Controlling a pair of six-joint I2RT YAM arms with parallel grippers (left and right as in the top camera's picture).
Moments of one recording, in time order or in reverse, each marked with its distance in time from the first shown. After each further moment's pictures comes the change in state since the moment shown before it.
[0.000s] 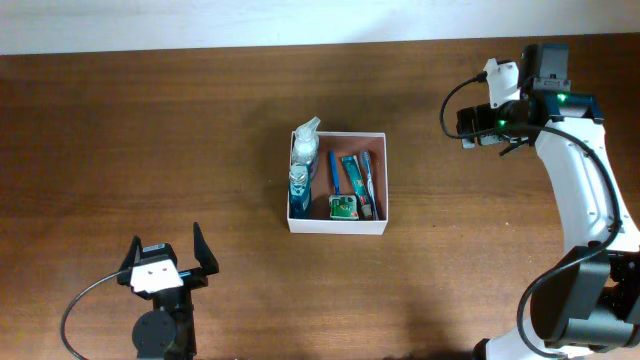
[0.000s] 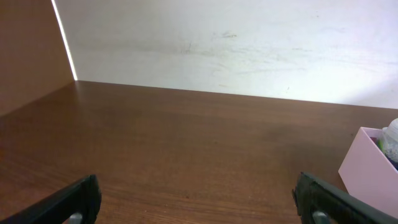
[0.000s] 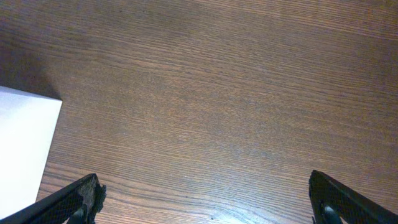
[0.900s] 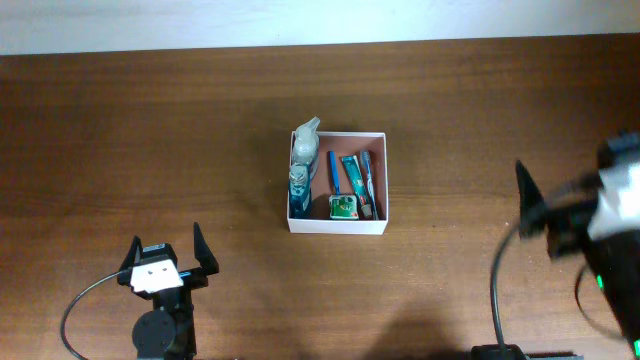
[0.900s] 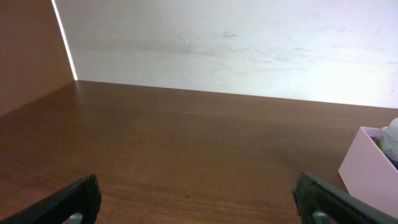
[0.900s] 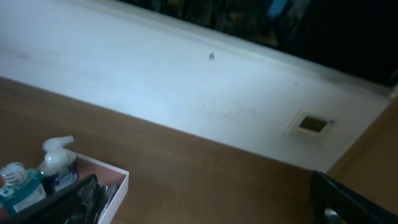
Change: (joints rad) left arm 0.000 -0.001 0.000 -0.003 0.000 0.000; right arm 0.125 -0.978 -0.004 -0.099 0.000 0.000
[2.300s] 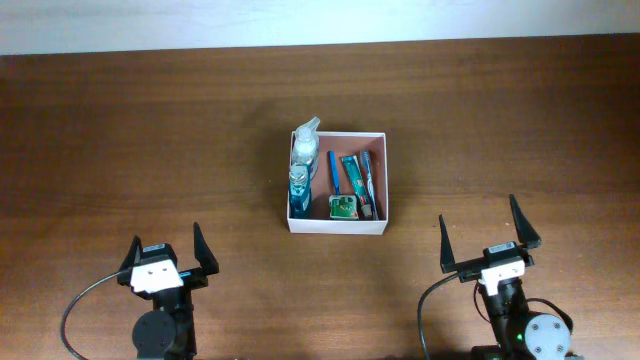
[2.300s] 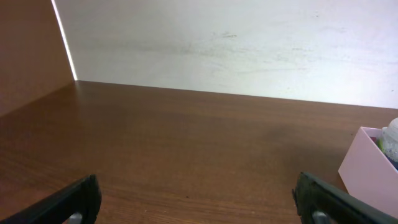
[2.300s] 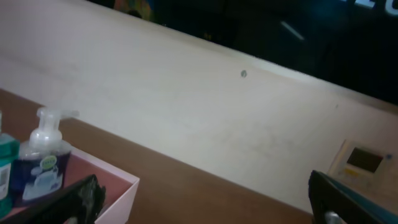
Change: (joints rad) left arm 0.000 -0.002 0.000 0.000 0.000 0.000; right arm 0.001 -0.763 -1.466 1.112 -0.139 0.000
